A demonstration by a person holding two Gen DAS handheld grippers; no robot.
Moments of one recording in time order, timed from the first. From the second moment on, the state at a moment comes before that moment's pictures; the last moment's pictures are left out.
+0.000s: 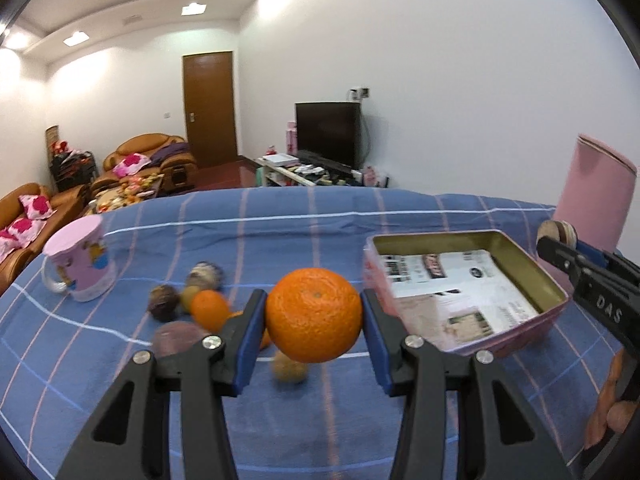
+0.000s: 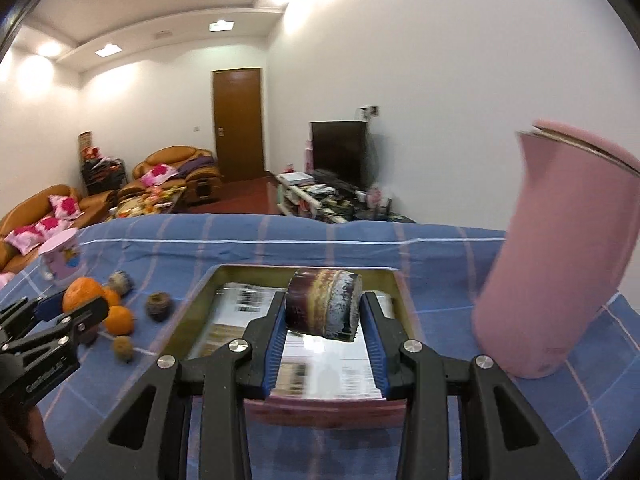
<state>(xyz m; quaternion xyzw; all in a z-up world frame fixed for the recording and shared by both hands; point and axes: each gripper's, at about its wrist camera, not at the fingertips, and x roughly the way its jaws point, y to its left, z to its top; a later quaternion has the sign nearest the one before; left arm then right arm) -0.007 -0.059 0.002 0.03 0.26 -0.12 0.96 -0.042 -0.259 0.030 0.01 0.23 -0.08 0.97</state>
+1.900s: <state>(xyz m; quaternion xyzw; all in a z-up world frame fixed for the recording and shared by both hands) 0.004 -0.146 0.001 0.07 0.24 -0.09 0.96 -0.053 -0.317 0.026 0.06 0.17 -0.12 0.98</state>
